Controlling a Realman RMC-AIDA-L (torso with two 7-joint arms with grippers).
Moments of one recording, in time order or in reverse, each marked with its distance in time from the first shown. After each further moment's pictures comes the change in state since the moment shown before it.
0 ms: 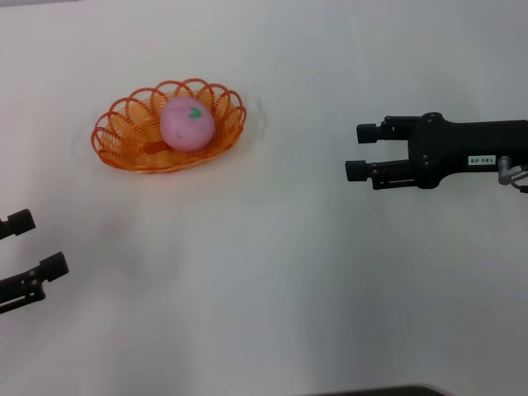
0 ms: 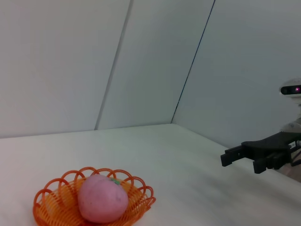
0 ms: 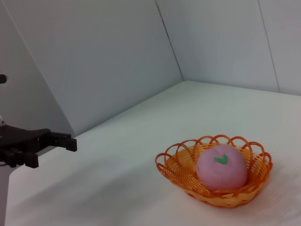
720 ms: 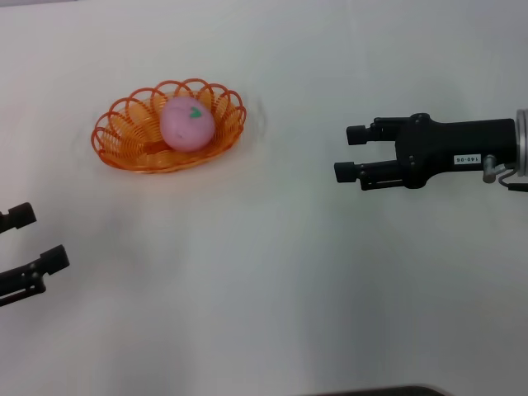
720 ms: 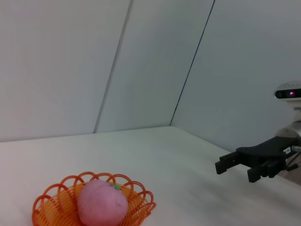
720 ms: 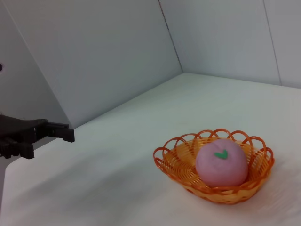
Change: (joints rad) left arm -0.014 0.003 0.000 0.000 -0.003 0.000 -0.012; right arm 0.023 0.017 0.005 -0.001 -0.038 0.029 0.013
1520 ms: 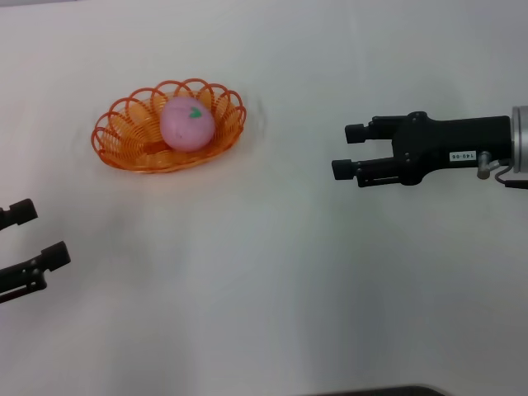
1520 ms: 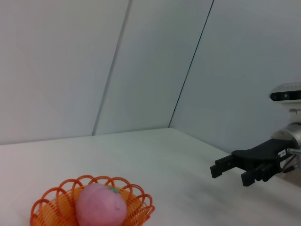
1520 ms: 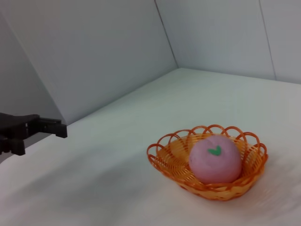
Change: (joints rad) left arm -0.007 0.000 0.000 0.000 -0.003 0.002 -0.004; right arm 0.012 0.003 0.000 0.000 -0.016 0.025 0.019
